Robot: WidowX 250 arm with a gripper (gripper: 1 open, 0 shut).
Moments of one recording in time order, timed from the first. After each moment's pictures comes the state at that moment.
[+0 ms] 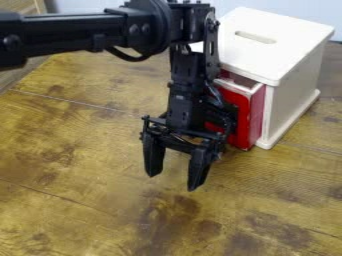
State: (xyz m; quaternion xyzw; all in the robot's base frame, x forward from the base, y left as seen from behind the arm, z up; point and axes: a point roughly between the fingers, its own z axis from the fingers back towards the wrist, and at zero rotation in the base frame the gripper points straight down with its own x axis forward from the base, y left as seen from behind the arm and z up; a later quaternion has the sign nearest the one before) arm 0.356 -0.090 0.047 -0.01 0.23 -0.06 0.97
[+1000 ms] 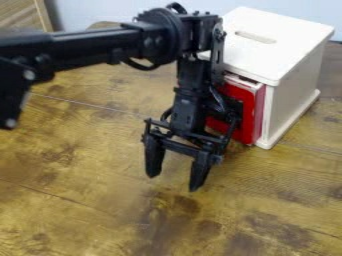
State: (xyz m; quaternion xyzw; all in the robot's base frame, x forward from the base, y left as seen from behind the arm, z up) arm 0.362 -0.085 0.058 0.01 0.24 -0.03 0.97
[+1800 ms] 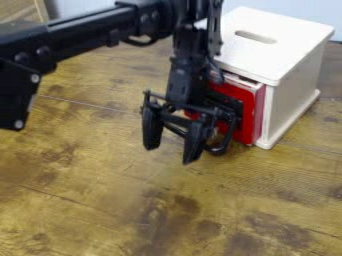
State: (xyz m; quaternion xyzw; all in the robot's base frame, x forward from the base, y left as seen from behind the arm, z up) arm 0.375 -0.078 0.063 0.00 0.25 -0.08 0.97
